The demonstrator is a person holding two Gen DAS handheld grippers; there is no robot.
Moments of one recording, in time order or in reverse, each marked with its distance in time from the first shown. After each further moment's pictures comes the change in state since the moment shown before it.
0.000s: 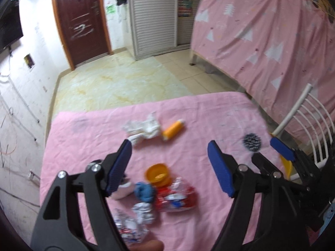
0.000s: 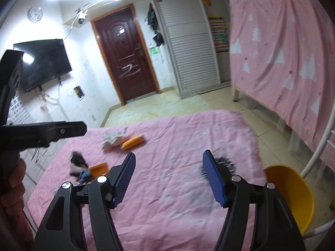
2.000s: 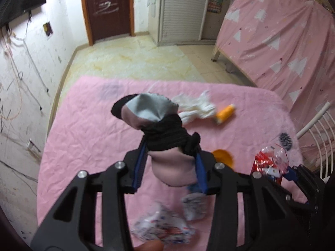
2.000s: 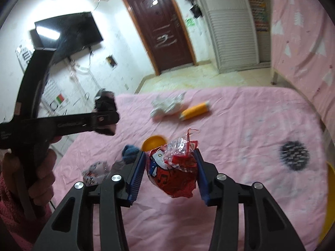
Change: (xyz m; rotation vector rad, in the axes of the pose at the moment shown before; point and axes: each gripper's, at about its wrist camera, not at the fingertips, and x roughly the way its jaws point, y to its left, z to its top) left arm 0.015 0.074 -0.032 -0.162 0.044 0.037; right arm 0.029 0.058 -0.008 -0.060 0.174 0.208
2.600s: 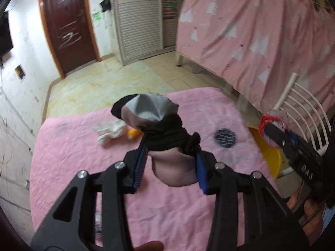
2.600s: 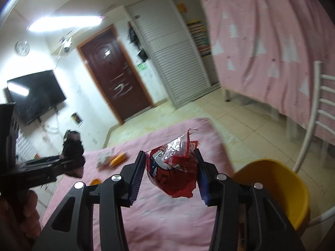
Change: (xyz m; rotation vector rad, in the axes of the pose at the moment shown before) left arm -0.030 -0.150 0.000 0.257 -0.071 -0.107; right arm -0.115 -0.122 -0.013 0.251 -0.309 -0.217
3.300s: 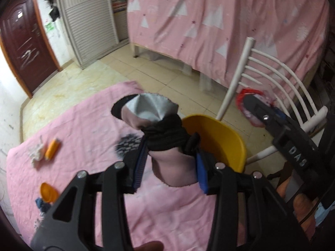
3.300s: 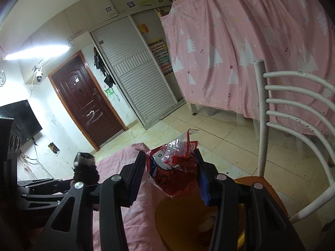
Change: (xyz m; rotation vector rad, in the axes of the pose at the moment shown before) left arm 0.050 -0.167 0.009 0.211 0.095 -0.175; right arm -0.049 -0.116 0.003 0.130 -0.127 -0.160
